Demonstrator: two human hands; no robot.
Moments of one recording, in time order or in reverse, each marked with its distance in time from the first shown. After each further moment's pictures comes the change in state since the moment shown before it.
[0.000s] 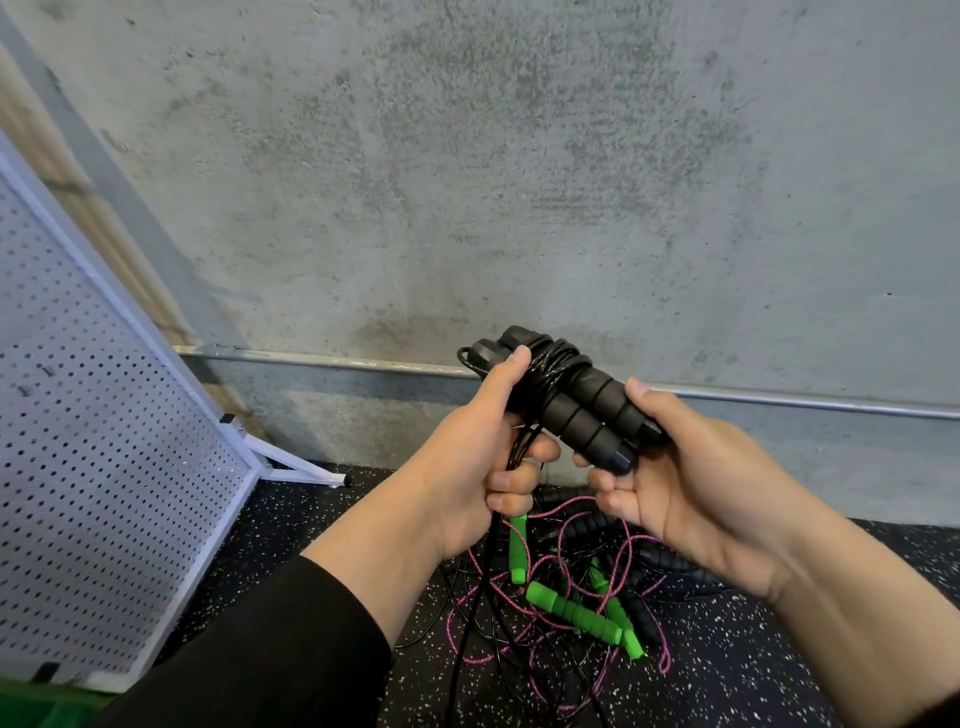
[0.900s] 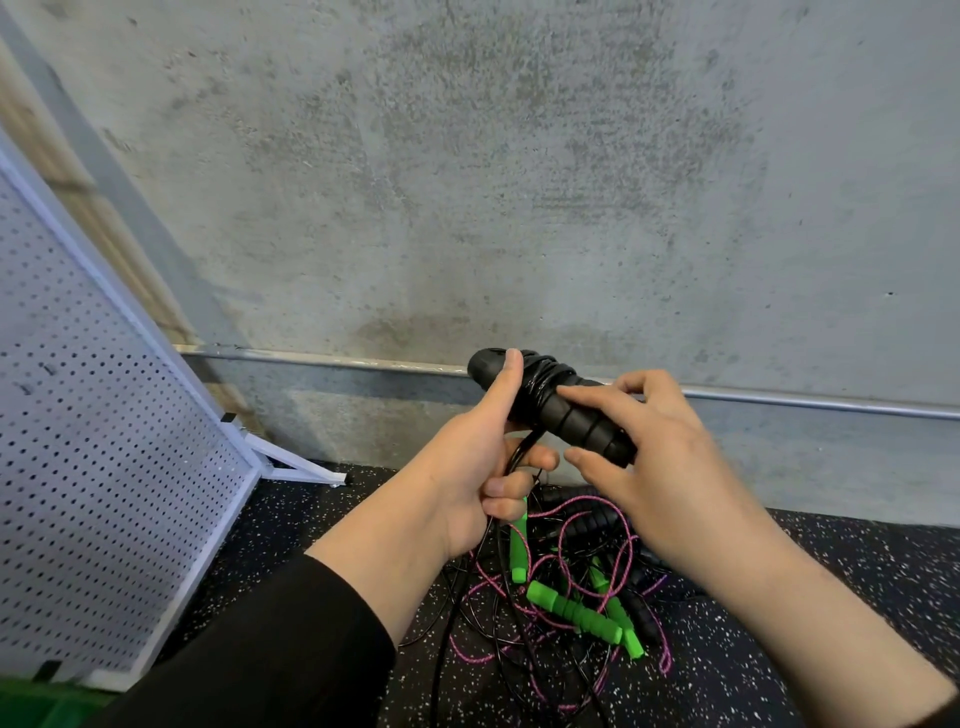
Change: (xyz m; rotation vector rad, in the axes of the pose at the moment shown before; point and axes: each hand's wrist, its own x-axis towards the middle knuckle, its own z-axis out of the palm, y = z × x) left_hand 0.005 -0.005 -0.003 -0.002 0.106 -0.028; right_hand 0.008 0.017 -0.004 -1.345 0.285 -0.608
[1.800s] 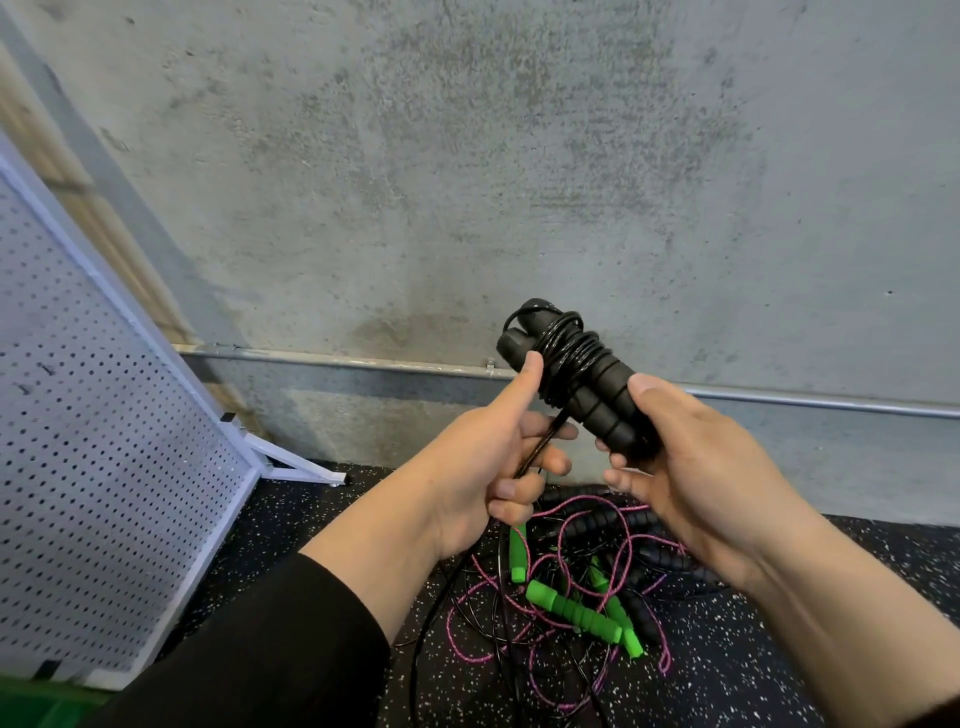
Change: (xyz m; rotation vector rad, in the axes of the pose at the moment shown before) left_hand -0.001 0.002 0.001 0.146 -0.128 -0.003; right_hand 0.005 -0.004 -0.008 1.095 -0.011 0.534
